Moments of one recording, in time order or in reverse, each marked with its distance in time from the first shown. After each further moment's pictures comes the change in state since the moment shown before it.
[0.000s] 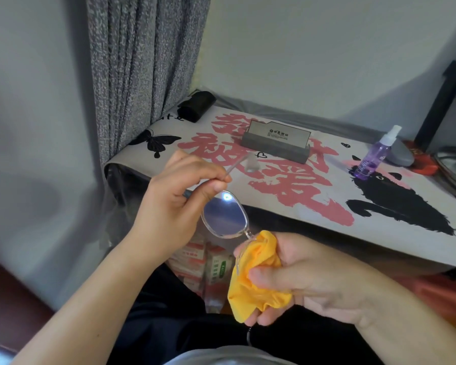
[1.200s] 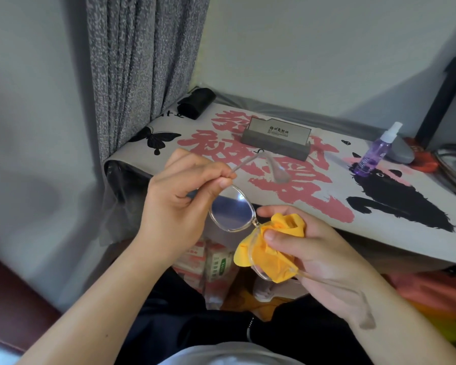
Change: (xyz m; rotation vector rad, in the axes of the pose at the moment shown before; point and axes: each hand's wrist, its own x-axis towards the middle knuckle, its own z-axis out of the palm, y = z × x) left_hand -0.003 0.005 0.007 0.020 0.085 0.054; right_hand 0.022 0.016 0.026 0.219 0.602 -0.157
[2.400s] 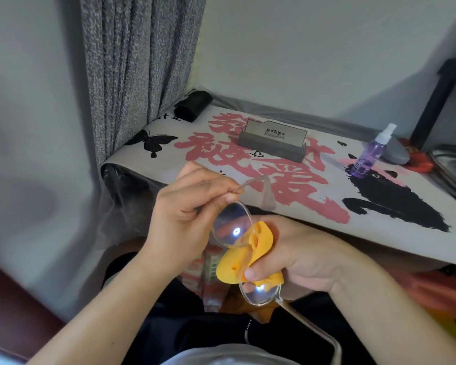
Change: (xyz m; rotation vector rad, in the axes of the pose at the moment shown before) left_hand -0.008 0.000 0.012 -0.070 -0.035 0.027; right_hand 0.021 -0.013 0.007 -0.310 -0.417 0.161
